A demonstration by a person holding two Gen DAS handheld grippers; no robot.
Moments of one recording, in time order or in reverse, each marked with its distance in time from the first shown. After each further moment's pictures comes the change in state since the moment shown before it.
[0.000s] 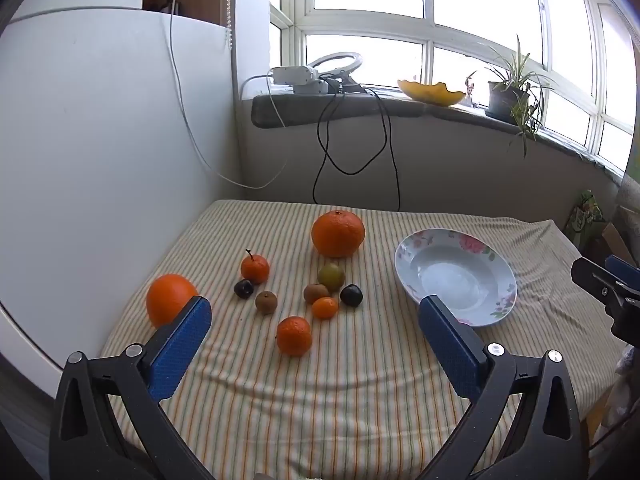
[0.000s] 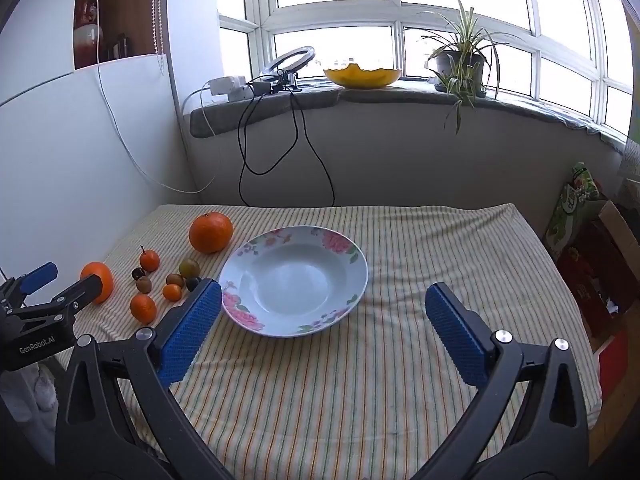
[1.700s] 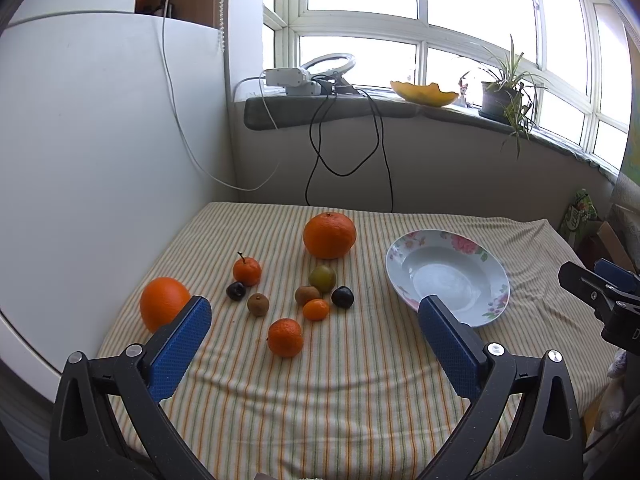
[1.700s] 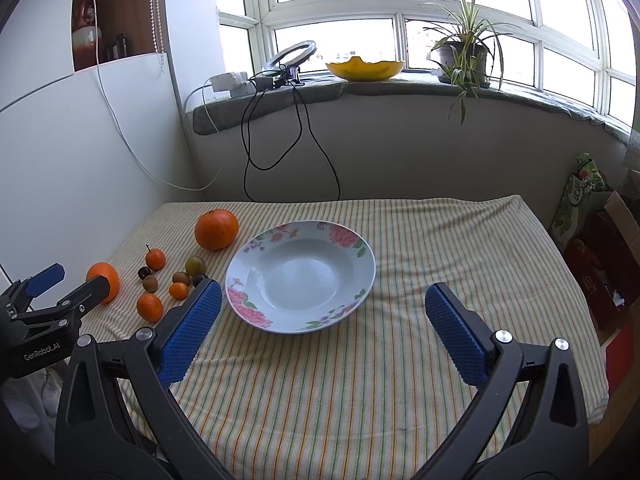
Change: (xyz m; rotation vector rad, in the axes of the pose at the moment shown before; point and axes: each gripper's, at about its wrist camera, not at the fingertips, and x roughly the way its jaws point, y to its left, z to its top) left arm -0.003 -0.004 0.003 0.008 0.000 -0.015; right arm 0.002 0.001 0.000 0.029 0.036 0.028
